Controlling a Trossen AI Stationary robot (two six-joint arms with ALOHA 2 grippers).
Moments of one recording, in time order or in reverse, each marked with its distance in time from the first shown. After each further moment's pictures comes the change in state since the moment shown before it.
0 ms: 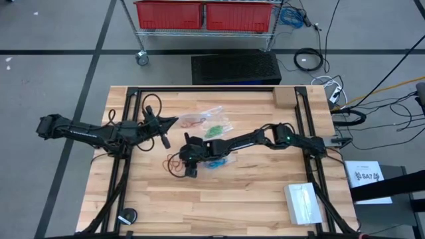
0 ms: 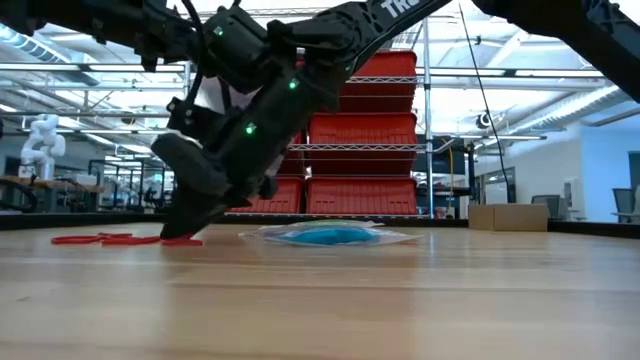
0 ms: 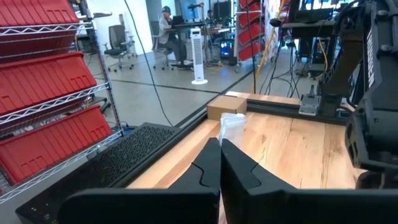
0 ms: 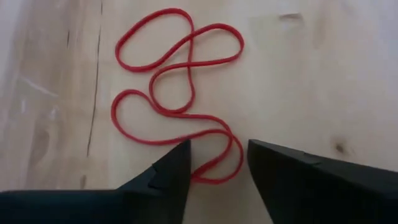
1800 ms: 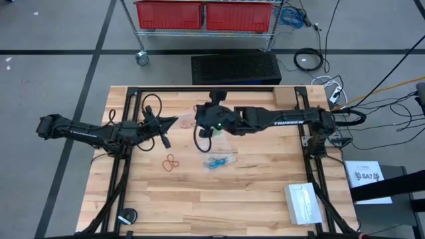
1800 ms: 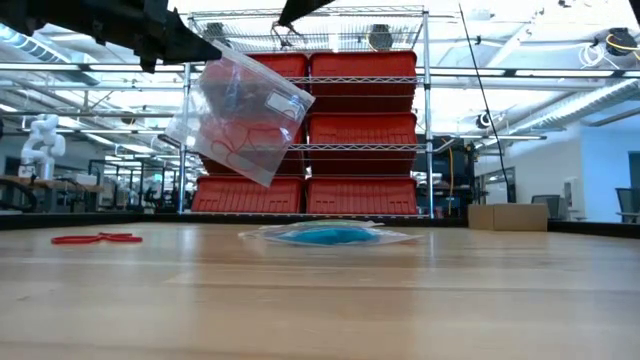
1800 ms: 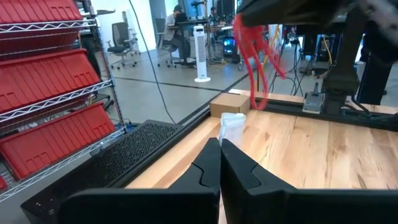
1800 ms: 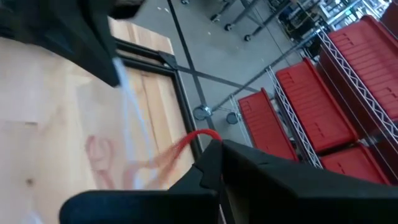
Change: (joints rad) left arm 0.000 -0.001 0.000 -0.013 -0.014 -0.008; right arm -0.045 -0.564 -0.003 -0.222 0.576 -0.533
